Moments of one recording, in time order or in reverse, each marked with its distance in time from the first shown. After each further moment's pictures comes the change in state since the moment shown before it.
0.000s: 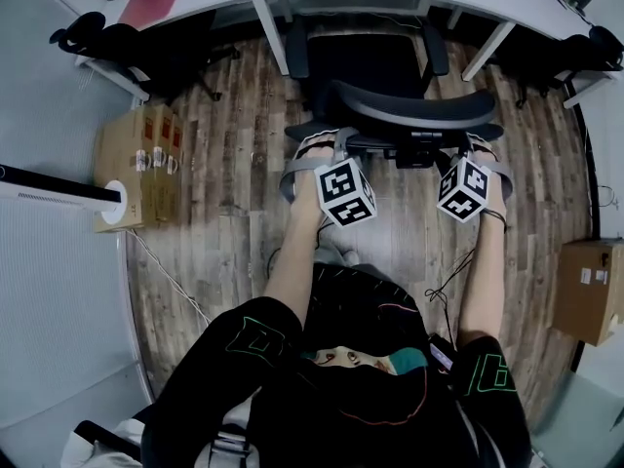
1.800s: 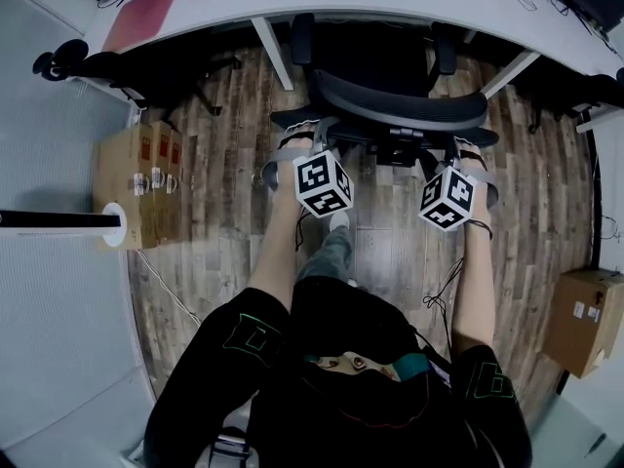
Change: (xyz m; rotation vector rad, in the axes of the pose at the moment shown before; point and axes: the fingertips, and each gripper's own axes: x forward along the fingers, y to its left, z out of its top) left arm 0.126 0.185 -0.042 0.007 0.000 0.031; right arm 0.137 -0.139 0.068 0.011 -0.078 -0.031
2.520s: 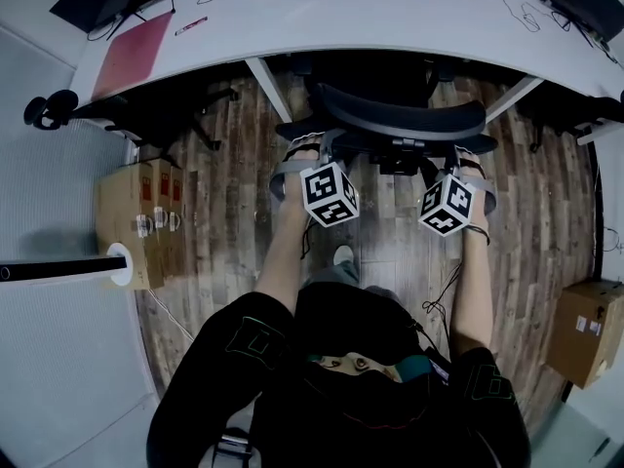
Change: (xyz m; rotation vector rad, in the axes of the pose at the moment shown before) left arm 0.090 0.106 0.002 0.019 -0.001 -0.003; right arm 0.094 -0.102 0.006 0.053 0.014 -0.035
